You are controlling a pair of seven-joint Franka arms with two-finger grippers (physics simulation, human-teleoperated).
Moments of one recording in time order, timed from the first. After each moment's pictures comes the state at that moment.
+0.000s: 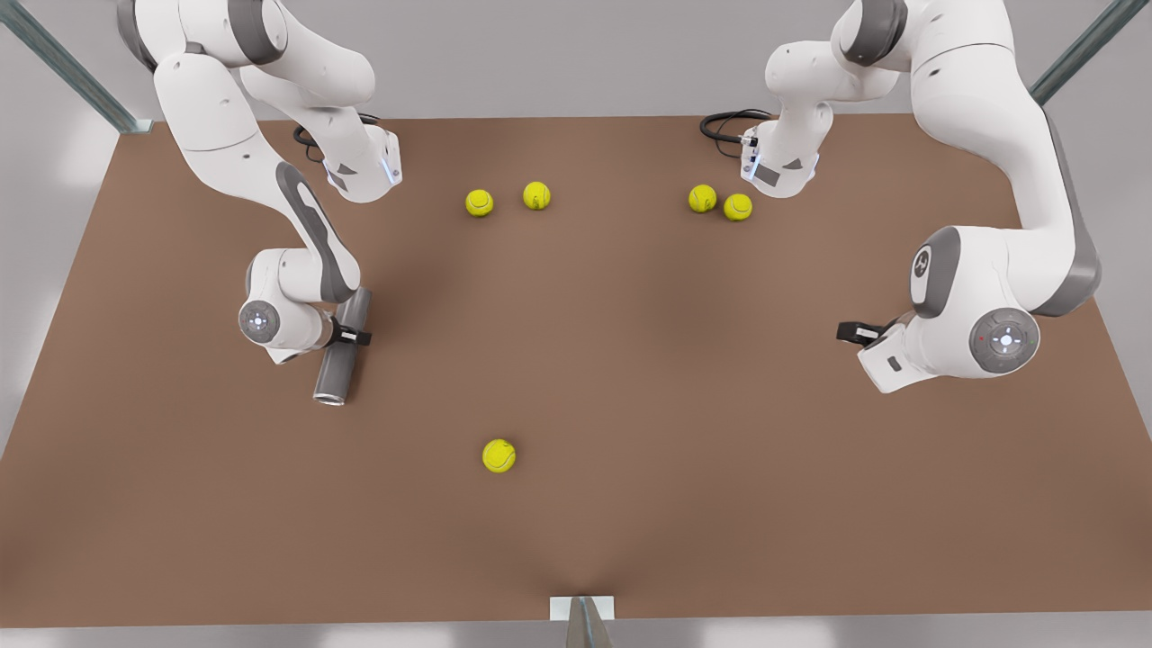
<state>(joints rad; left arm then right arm) -0.04 0.39 -0.07 -1.38 0.09 1.41 0.16 -0.05 0.34 0.08 -2.35 0.03 2.37 0.25</state>
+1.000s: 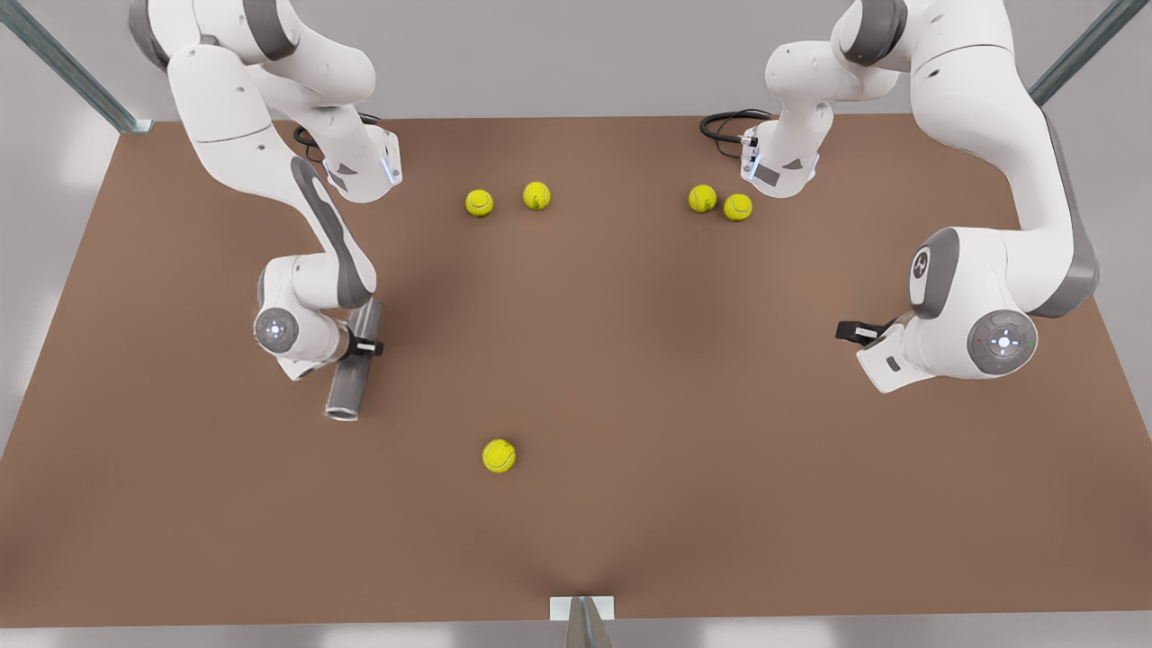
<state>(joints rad) -0.04 0.39 -0.06 -1.39 0.09 1.40 0.16 0.06 0.34 0.08 -2.21 0.04 2.30 0.24</state>
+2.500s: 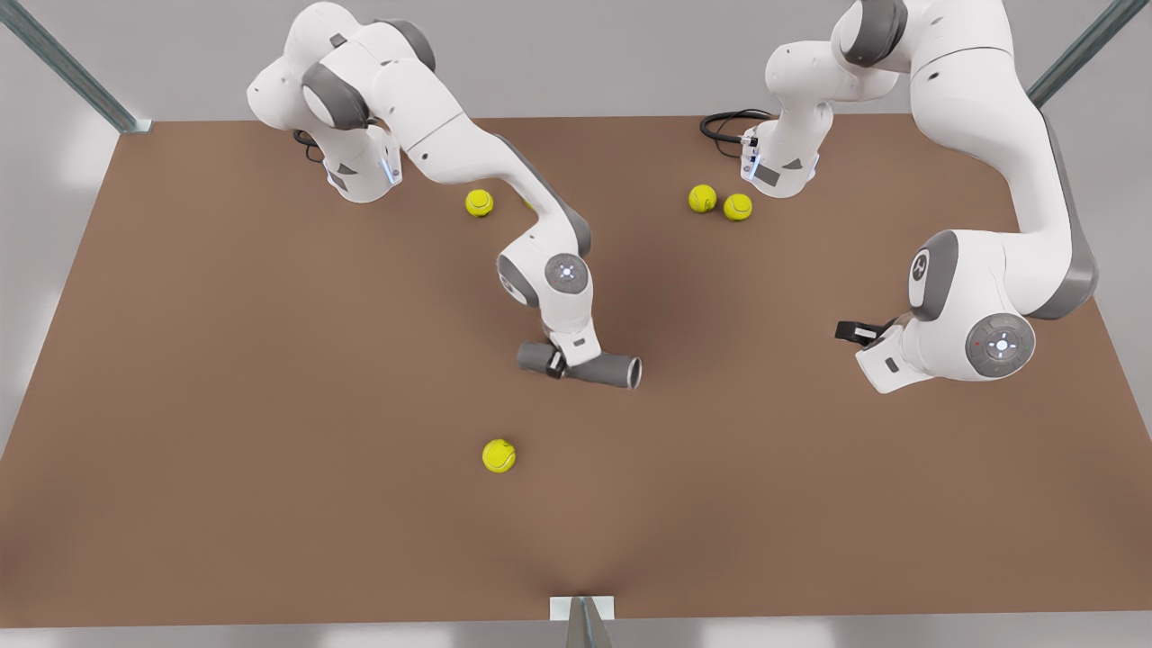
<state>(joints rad) -0.04 0.39 -0.06 -1.39 0.09 1.40 0.16 0.89 0.75 -0.11 -1.51 -0.01 2.29 -0.39</state>
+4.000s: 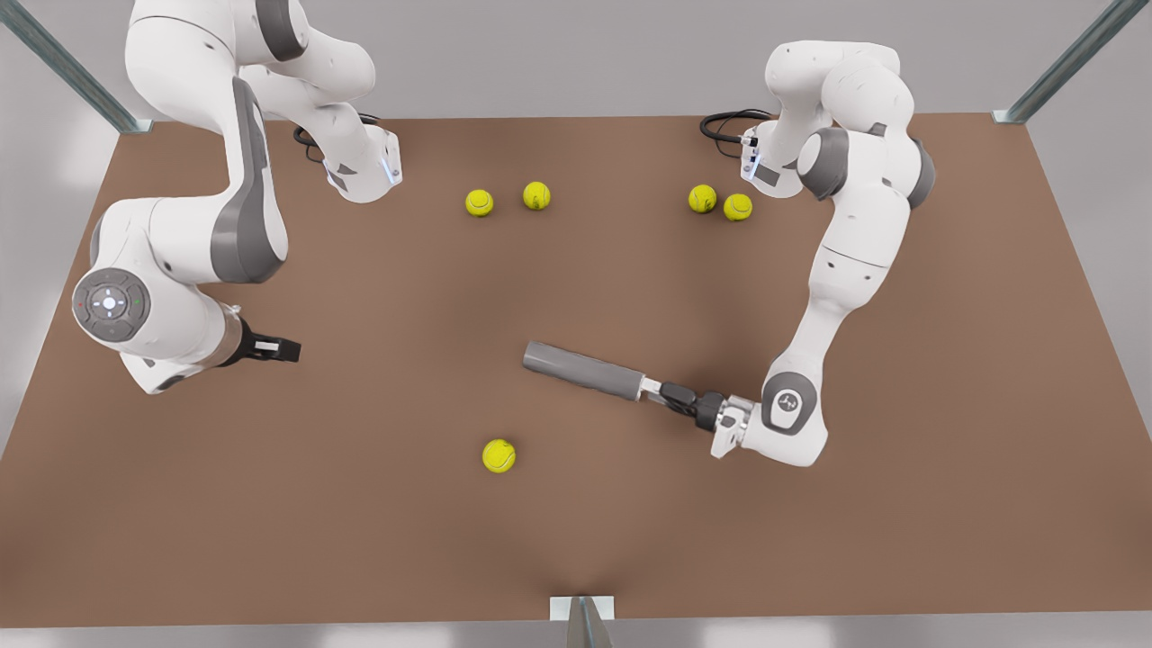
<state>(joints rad) -0.07 1.04 -0.23 -1.31 -1.09 1.66 0.60 0.21 0.33 -0.12 -1.34 -0.04 1.46 0.20</state>
